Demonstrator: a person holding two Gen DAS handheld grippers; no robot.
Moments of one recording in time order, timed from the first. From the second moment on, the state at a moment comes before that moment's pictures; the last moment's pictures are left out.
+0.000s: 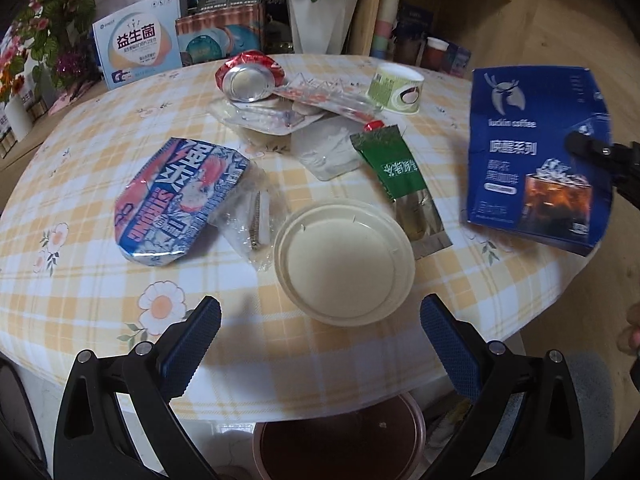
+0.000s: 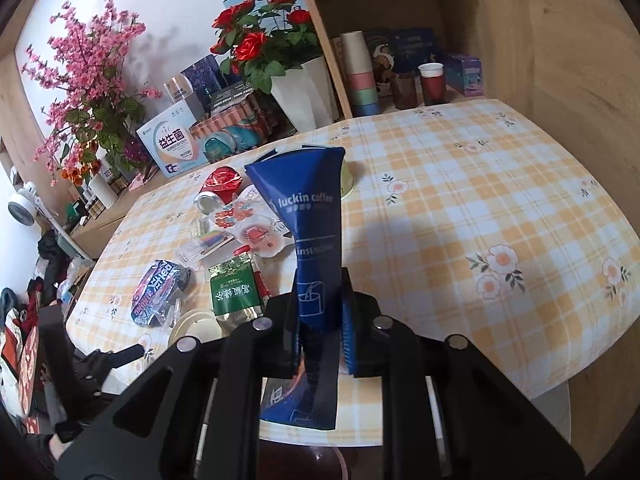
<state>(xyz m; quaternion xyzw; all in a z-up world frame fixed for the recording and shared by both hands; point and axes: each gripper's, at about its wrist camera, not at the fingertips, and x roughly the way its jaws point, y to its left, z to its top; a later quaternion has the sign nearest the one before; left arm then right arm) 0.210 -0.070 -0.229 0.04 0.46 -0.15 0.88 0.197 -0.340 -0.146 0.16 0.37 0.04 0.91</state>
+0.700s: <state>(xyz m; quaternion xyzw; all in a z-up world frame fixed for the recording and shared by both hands) 0.222 -0.090 -0.231 0.02 0.47 -0.14 0.87 0.182 -0.338 -0.139 0.16 0.37 0.05 0.91</state>
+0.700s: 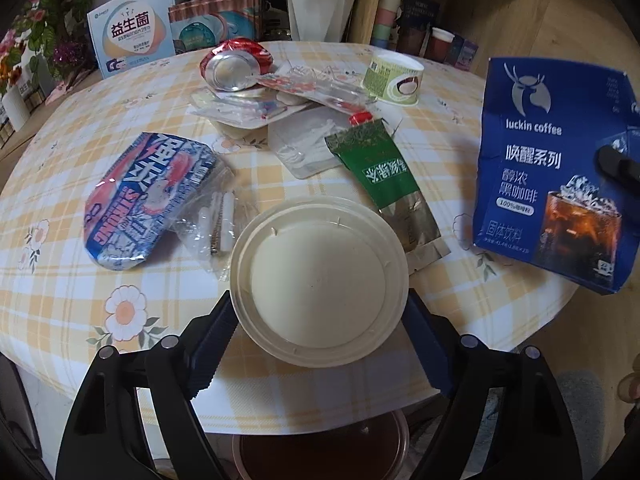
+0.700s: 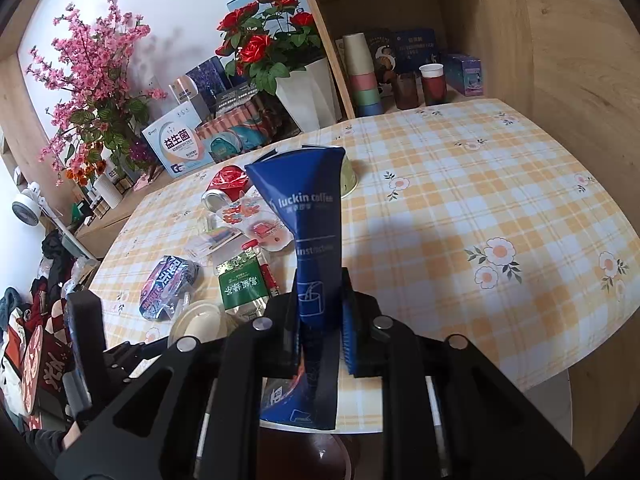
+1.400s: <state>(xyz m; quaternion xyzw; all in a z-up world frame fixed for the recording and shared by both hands) 0.120 -0.034 -0.145 -0.02 0.41 -0.17 0.89 0.128 -0.299 -0.105 0.14 0.36 0.09 0.92</state>
